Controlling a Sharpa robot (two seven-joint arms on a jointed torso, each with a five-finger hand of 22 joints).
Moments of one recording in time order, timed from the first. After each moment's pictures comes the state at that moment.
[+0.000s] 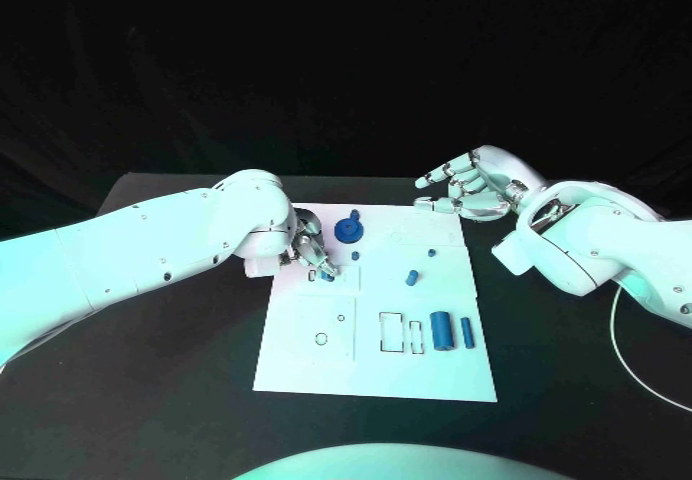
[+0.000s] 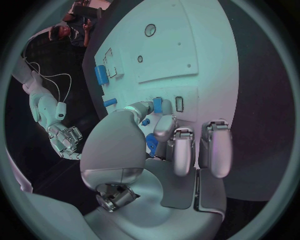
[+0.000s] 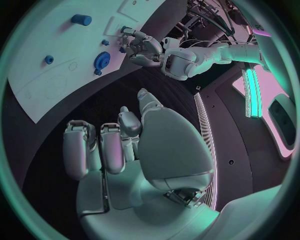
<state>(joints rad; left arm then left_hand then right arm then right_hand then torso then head) 1.30 -0.60 -0.03 1.36 -0.99 0.30 -0.69 1.20 -0.17 0.50 0.20 0.46 0.93 0.05 0.60 0.70 1.36 -0.04 1.17 1.12 1.47 -0.09 1.57 1.31 0.04 1.47 0.02 1.50 1.31 1.23 -0.96 0.05 1.72 -0.95 -0.39 -0.07 1.39 -0.10 0.07 0.22 0.23 0.98 0.15 0.07 0.07 1.33 0.06 1.06 1.22 1.46 -0.01 1.42 1.31 0.05 1.40 0.10 1.46 1.30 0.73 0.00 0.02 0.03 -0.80</state>
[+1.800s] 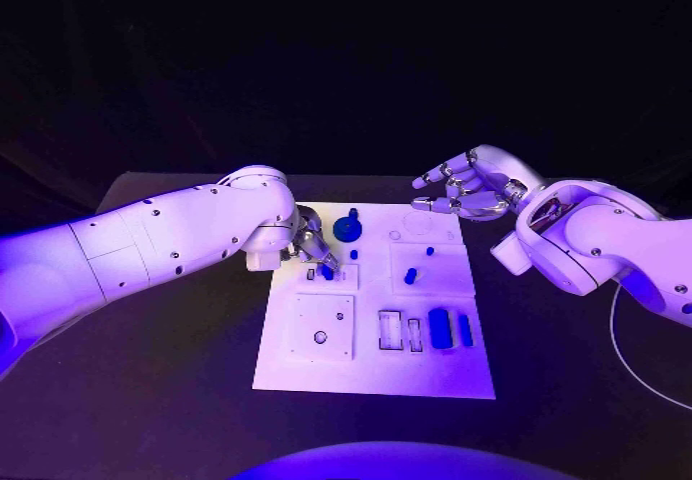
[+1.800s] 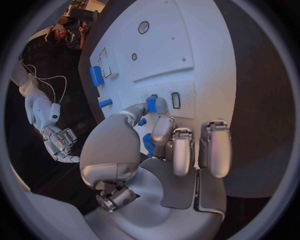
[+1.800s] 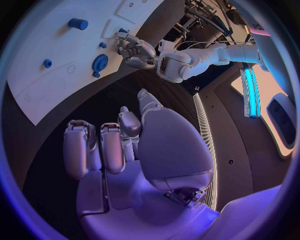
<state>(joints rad) 1.30 -0.56 -0.04 1.29 -1.01 0.35 -0.68 1.01 -0.11 0.46 0.13 0.46 1.01 0.01 0.59 0.71 1.40 -0.05 1.20 1.17 1.47 -0.10 1.57 1.31 0.04 1.46 0.01 1.51 1.31 1.23 -0.97 0.05 1.74 -0.94 -0.38 -0.07 1.38 -0.09 0.07 0.22 0.23 0.98 0.15 0.07 0.07 1.33 0.06 1.06 1.21 1.46 -0.01 1.42 1.31 0.05 1.40 0.09 1.46 1.29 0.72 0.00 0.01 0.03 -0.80</state>
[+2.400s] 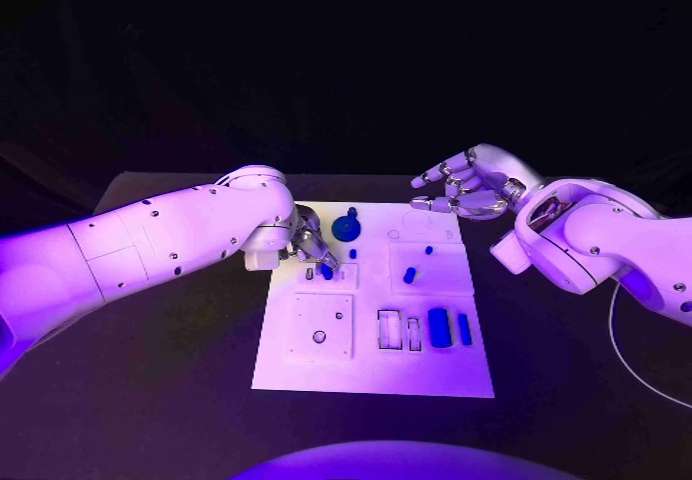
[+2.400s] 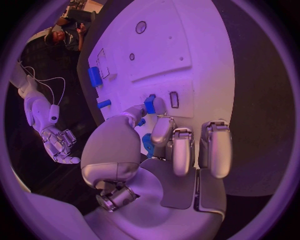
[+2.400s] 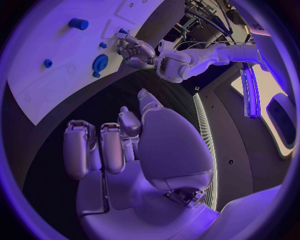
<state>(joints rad) 1.30 -0.56 -0.04 1.29 -1.03 0.35 -0.69 0.98 -0.11 0.37 0.15 0.46 1.02 0.01 0.58 0.70 1.40 -0.06 1.20 1.17 1.47 -0.10 1.57 1.31 0.03 1.46 0.01 1.51 1.31 1.23 -0.97 0.05 1.74 -0.94 -0.38 -0.07 1.38 -0.09 0.06 0.22 0.23 0.98 0.15 0.07 0.07 1.33 0.06 1.05 1.21 1.46 -0.01 1.42 1.31 0.05 1.40 0.09 1.46 1.29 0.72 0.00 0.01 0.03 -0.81</state>
